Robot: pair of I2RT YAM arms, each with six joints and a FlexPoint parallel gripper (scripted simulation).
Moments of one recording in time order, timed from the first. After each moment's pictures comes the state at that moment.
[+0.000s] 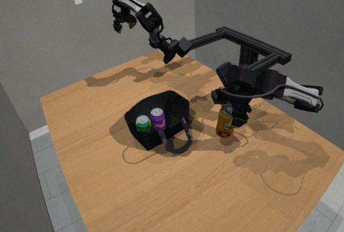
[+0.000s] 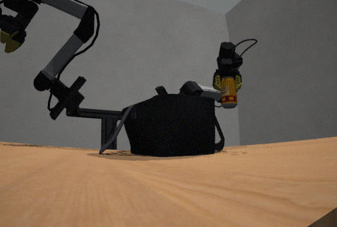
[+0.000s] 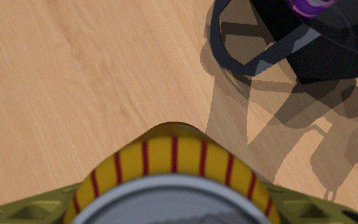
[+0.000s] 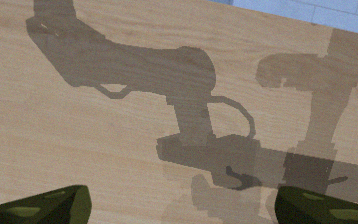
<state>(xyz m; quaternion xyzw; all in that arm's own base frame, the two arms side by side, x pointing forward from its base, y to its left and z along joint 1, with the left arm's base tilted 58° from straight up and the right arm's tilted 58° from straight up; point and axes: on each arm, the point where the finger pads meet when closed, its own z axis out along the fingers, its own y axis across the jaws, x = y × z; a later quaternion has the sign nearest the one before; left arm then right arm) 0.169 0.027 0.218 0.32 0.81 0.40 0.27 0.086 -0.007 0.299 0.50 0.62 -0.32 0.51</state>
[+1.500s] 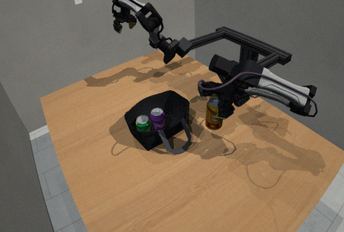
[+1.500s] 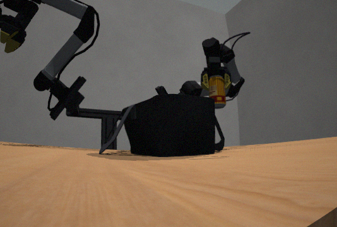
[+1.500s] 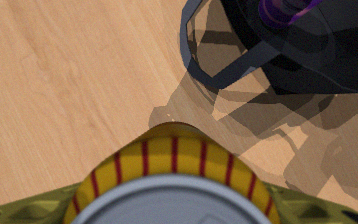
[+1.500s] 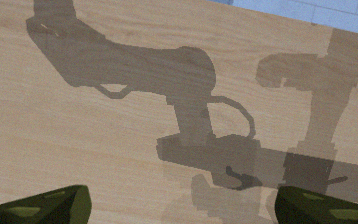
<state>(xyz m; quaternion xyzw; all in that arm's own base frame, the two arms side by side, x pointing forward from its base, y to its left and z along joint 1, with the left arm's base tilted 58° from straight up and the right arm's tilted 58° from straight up) 0.181 -0.008 0.169 0.32 0.82 0.41 0.26 0.086 -0.007 0.299 0.50 0.62 -0.32 0.51</state>
